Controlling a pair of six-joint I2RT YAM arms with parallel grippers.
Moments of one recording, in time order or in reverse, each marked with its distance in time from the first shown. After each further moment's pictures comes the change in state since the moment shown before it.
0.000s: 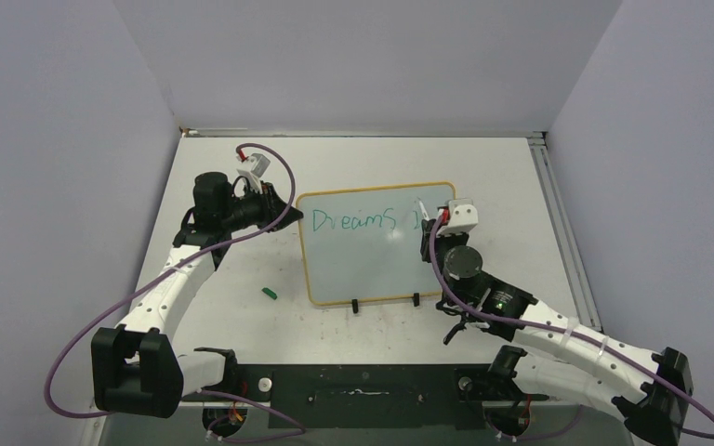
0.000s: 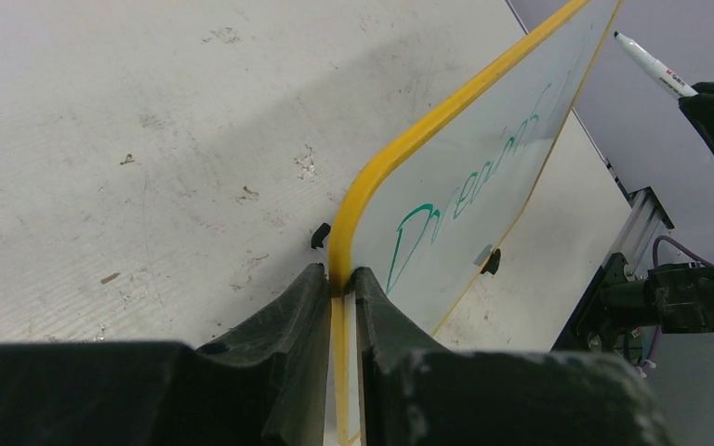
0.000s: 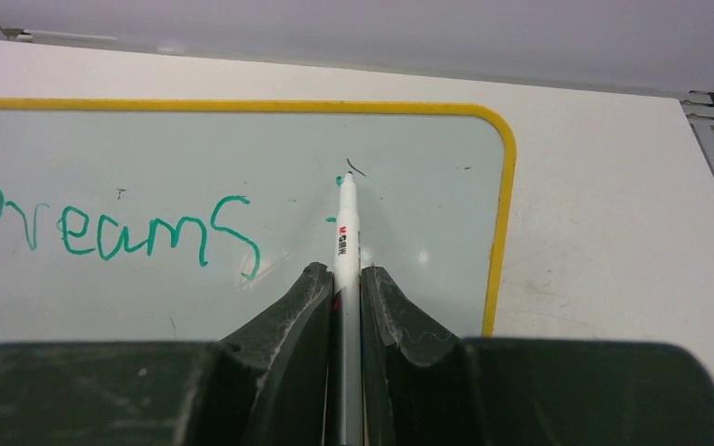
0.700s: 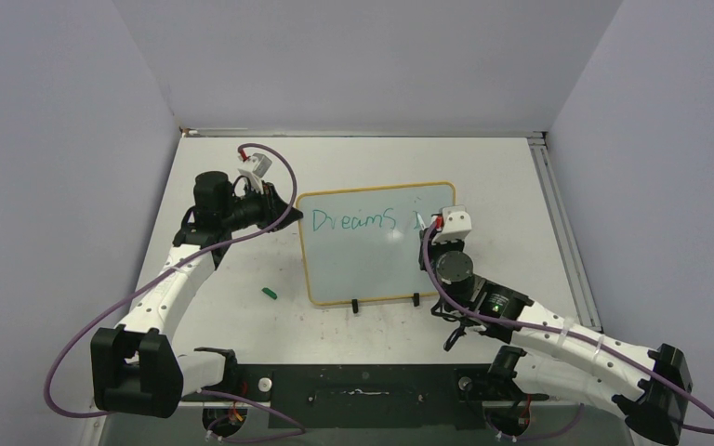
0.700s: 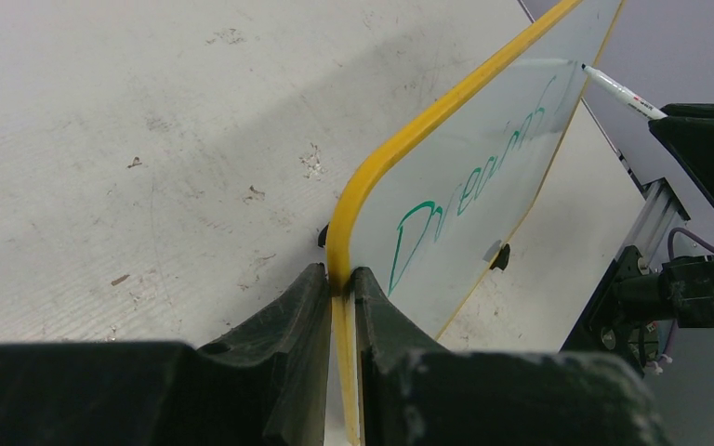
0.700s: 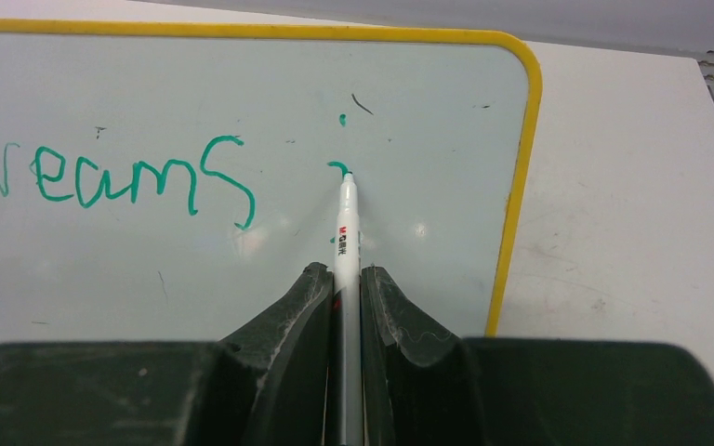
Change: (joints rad) left arm -0.004 0.000 0.010 -0.019 -0.006 0.040; right arm 0.031 -0.024 -0.030 -0.087 0.015 0.069
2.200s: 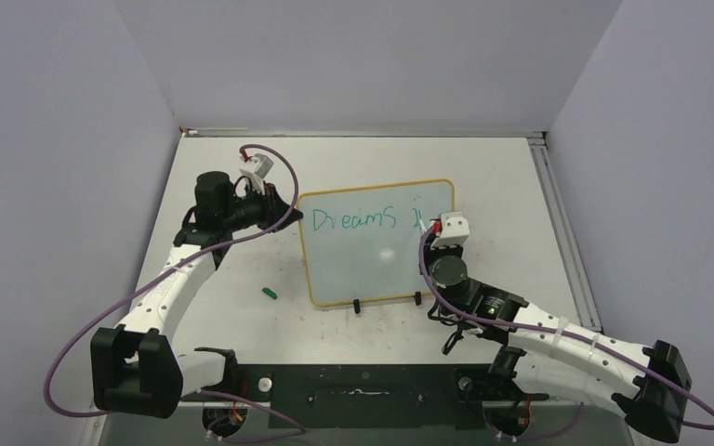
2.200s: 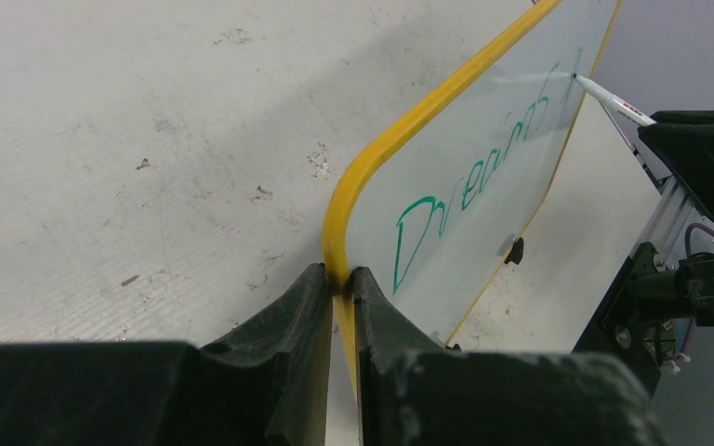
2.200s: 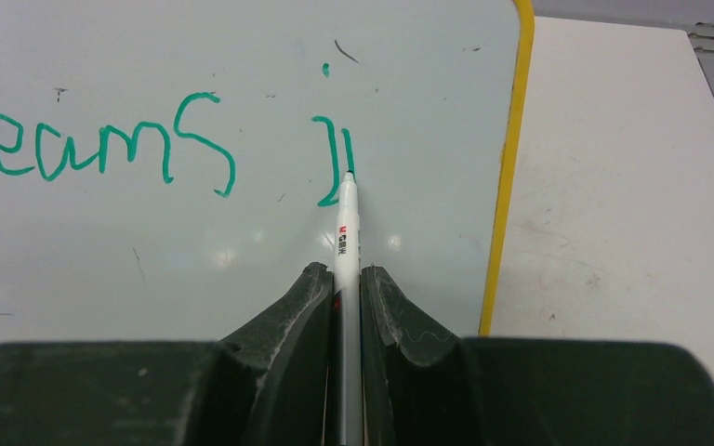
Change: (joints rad) left arm -0.009 0.000 0.002 -0.007 -0.016 0.027; right arm 0.011 0.016 -0.041 -0.016 0.040 0.044
